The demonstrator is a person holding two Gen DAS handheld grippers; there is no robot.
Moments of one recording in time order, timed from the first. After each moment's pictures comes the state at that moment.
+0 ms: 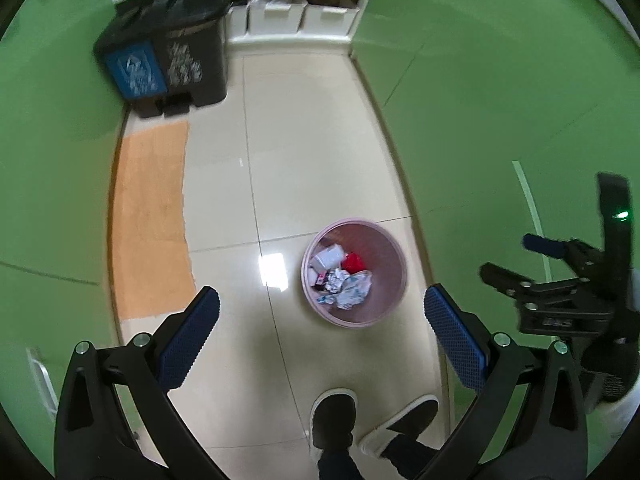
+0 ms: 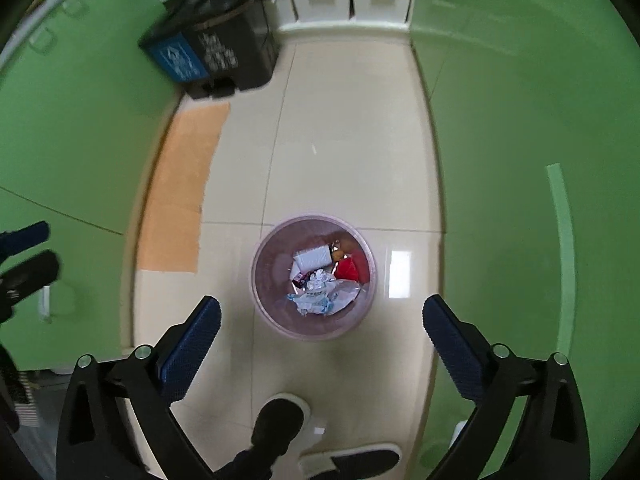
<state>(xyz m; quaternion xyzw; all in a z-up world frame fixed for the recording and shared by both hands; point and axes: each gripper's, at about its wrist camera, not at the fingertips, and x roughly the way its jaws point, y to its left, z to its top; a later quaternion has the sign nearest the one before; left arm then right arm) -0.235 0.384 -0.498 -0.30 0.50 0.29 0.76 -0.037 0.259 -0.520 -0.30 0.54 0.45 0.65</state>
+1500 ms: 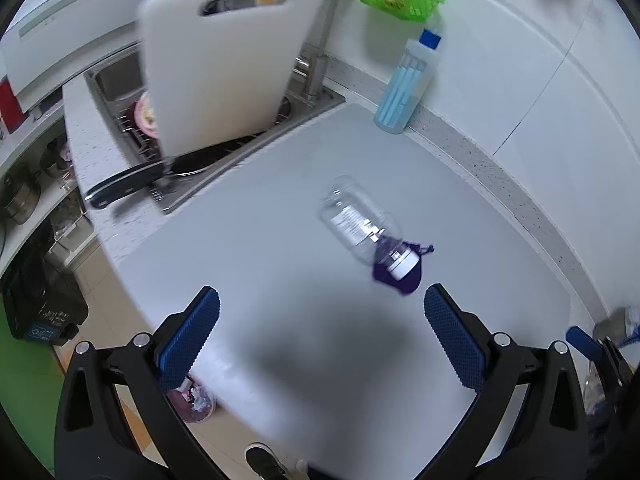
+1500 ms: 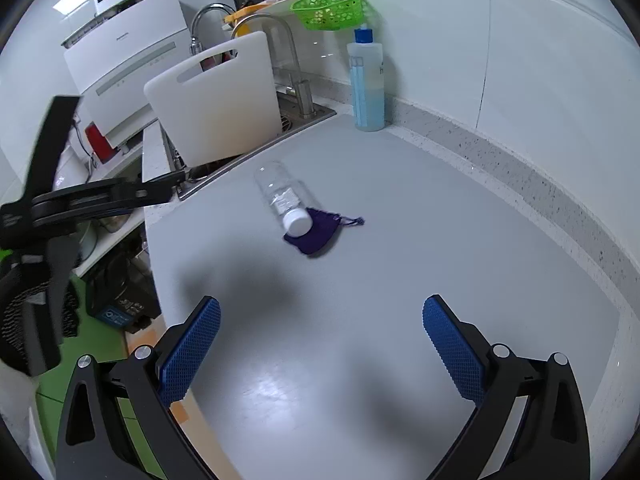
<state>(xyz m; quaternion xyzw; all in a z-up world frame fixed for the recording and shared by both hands) 0.175 0.070 -0.095 -0.13 0.47 0.04 0.87 0.130 -0.195 -0.077 -0.04 0.43 0.23 0.87</state>
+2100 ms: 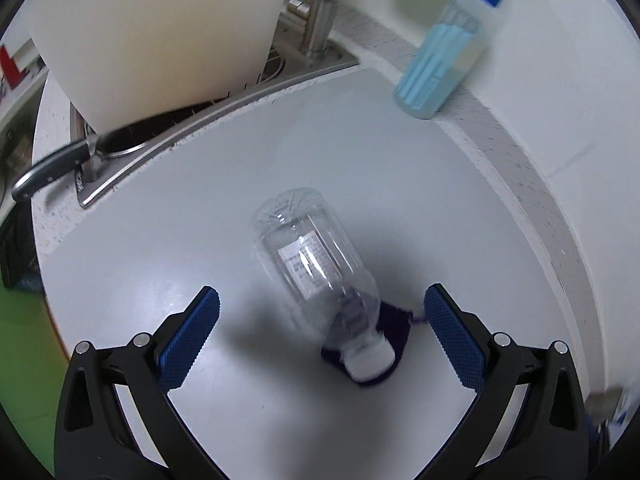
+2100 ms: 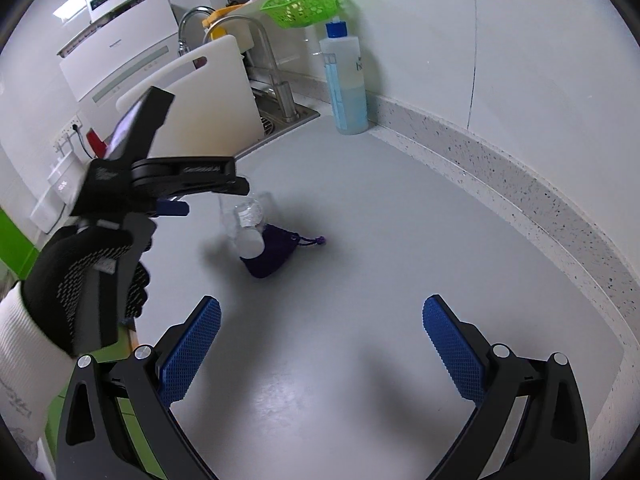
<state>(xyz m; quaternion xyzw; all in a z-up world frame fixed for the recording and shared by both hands) 0.297 0.035 -0.161 -0.19 0.54 0.11 0.81 0.191 -0.238 -0.094 -0.03 0.44 0.25 0.86</state>
